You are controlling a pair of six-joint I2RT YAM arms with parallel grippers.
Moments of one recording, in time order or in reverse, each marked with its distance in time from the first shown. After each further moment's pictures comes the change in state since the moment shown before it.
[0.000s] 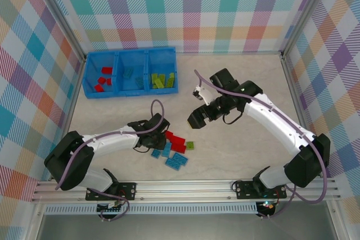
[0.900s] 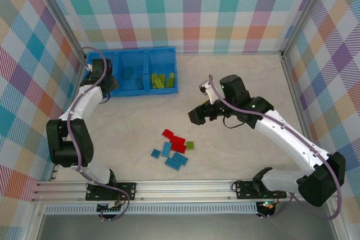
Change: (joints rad) left arm 0.805 0.212 0.565 0.009 -0.135 0.089; right arm 0.006 -0.213 -0.230 0.435 0.129 0.116
